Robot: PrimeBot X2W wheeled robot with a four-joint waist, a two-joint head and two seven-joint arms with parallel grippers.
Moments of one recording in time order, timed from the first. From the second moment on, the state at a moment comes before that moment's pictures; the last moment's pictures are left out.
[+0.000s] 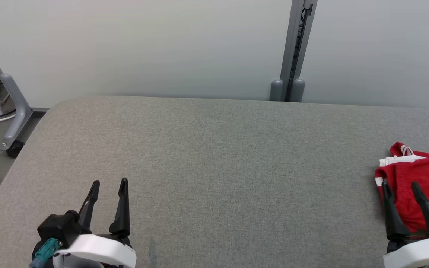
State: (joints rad) left arm -0.06 0.26 -0.35 0.15 -0.62 0.15 -0.26; right arm 0.06 -0.18 -0.01 0.04 0.38 0.13 -0.11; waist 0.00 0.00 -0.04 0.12
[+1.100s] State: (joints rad) left arm -0.05 0.24 -0.32 0.18 -0.56 0.12 -0.26; right arm 0.07 -0.17 0.04 0.03 0.37 0.13 -0.10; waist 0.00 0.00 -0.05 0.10
